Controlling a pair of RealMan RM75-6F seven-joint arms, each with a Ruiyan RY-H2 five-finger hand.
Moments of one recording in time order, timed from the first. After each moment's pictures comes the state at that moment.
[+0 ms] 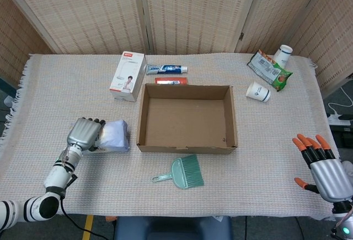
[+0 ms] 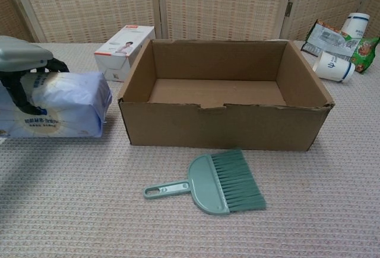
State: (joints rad) left arm -0.83 -1.19 -0.06 -1.77 0.70 1.01 0.82; right arm 0.07 -1.03 -0.01 -1.61 -1.66 1.51 -0.04
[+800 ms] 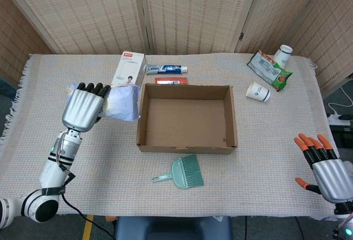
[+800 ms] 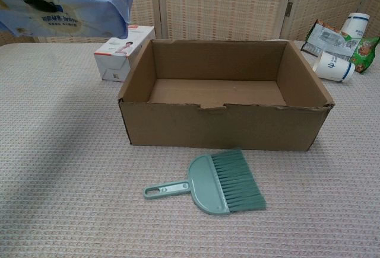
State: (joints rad) left arm -0.87 -1.14 -0.17 -1.88 1.01 1.34 0.85; right arm 0.06 -1.02 -0.01 -1.62 -1.66 1.53 -0.02
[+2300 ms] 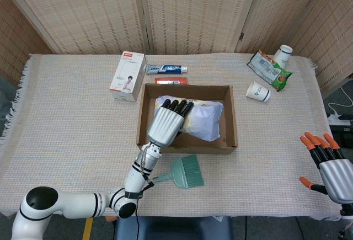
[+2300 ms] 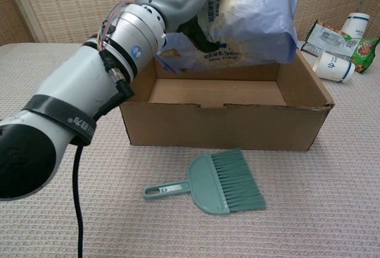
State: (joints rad) left arm -1.06 -1.87 -0.32 -1.39 1.19 1.34 0.76; right arm 0.05 -0.99 -0.01 -1.63 -1.66 1.54 0.03
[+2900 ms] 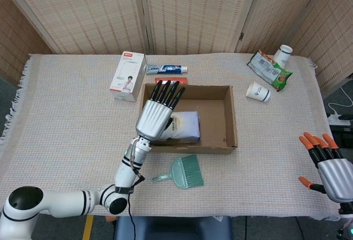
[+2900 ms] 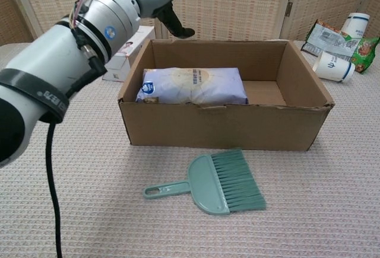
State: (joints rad) left arm -1.01 -1.77 -0.35 -1.47 1.17 1.32 0.80; right arm 0.06 -0.99 -0.01 -1.62 -1.65 1.53 0.02
